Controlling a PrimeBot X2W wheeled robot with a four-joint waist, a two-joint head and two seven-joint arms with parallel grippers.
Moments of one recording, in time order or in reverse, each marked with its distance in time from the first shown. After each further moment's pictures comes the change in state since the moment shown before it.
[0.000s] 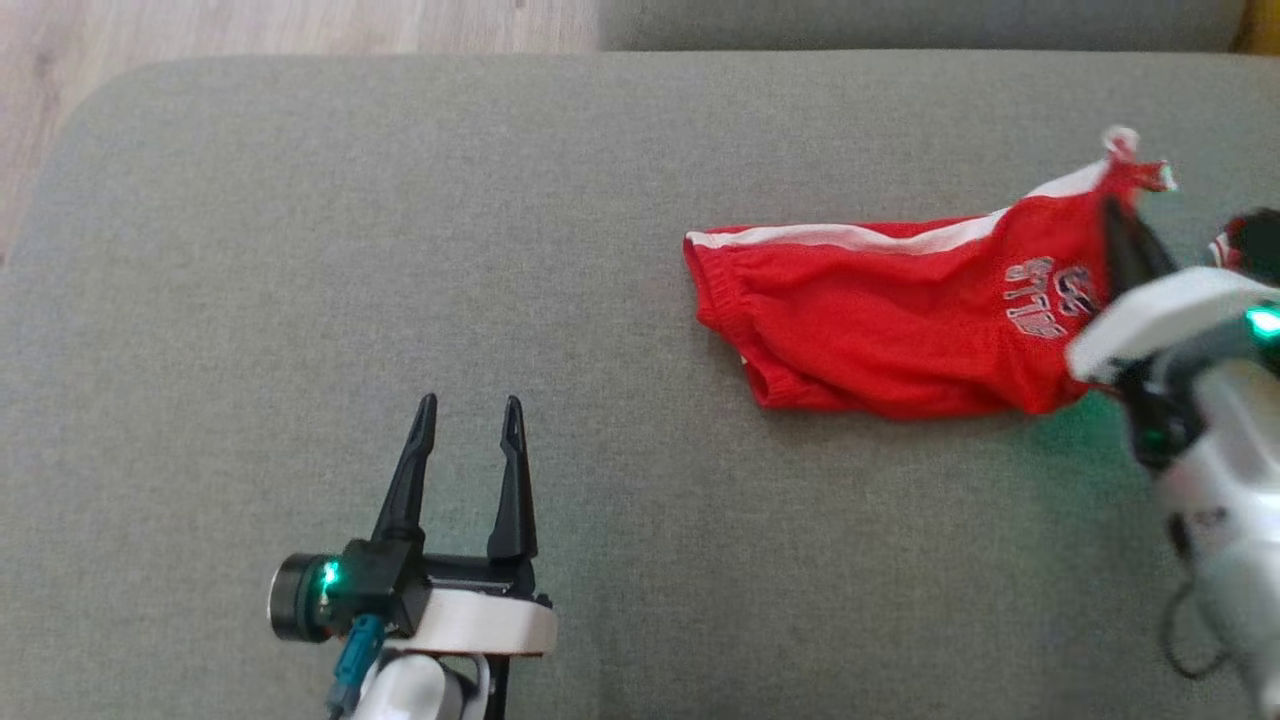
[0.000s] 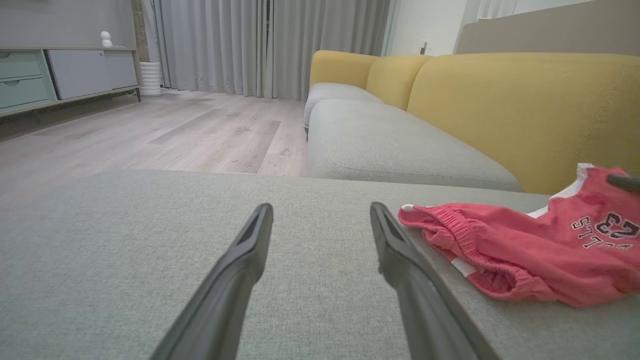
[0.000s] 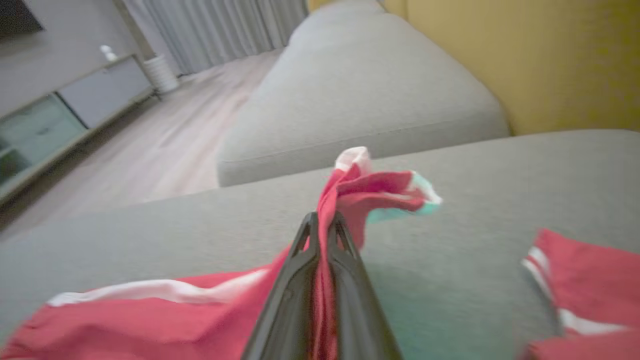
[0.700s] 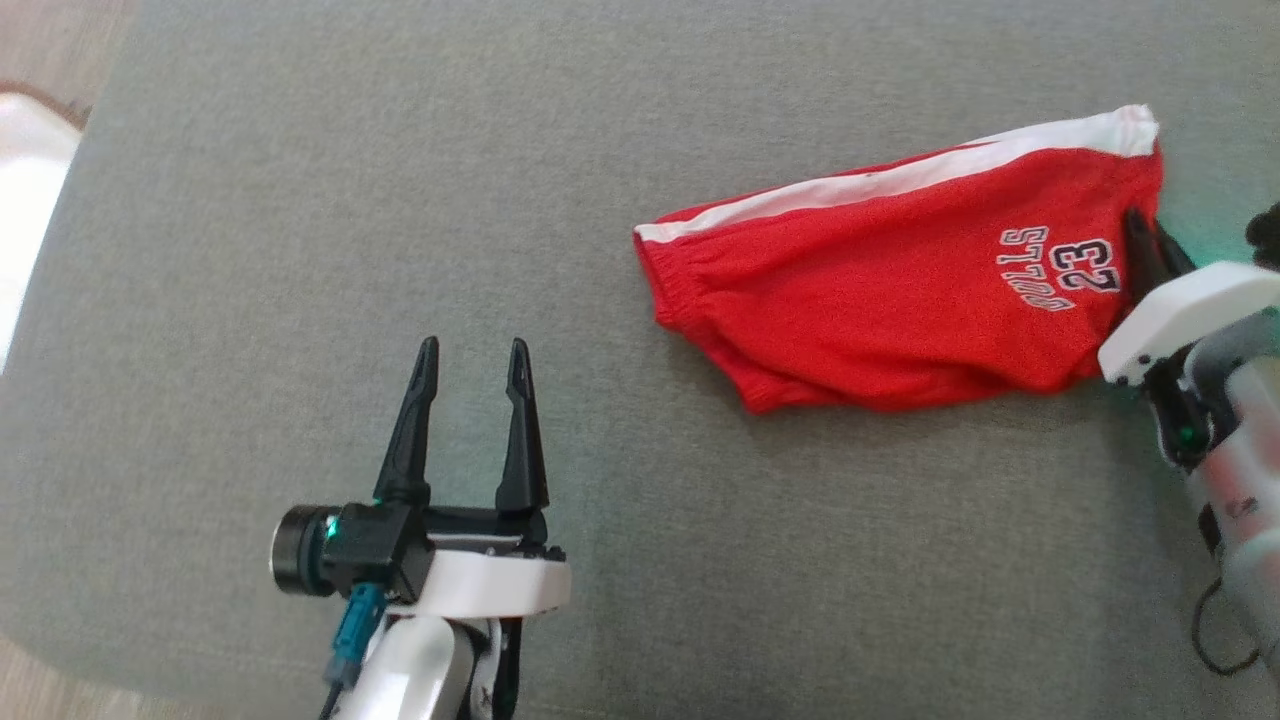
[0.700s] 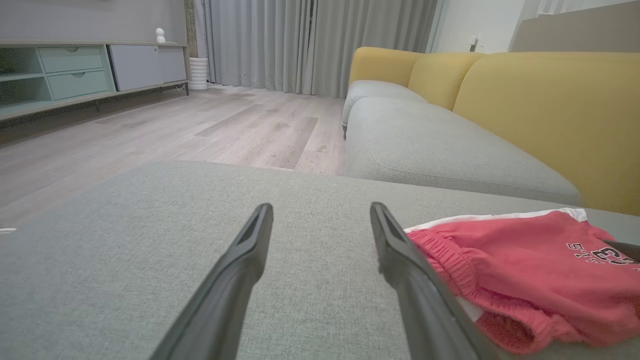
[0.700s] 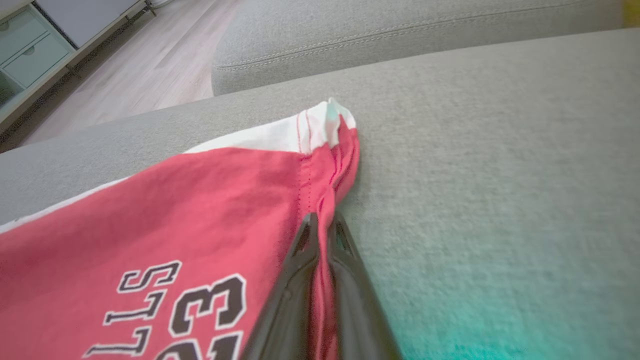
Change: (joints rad) left arm -0.059 -0.001 -0.033 -0.064 -0.028 0.038 0.000; right arm -0.040 -0.005 -0.008 0.073 -0.017 0.000 0.069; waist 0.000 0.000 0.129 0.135
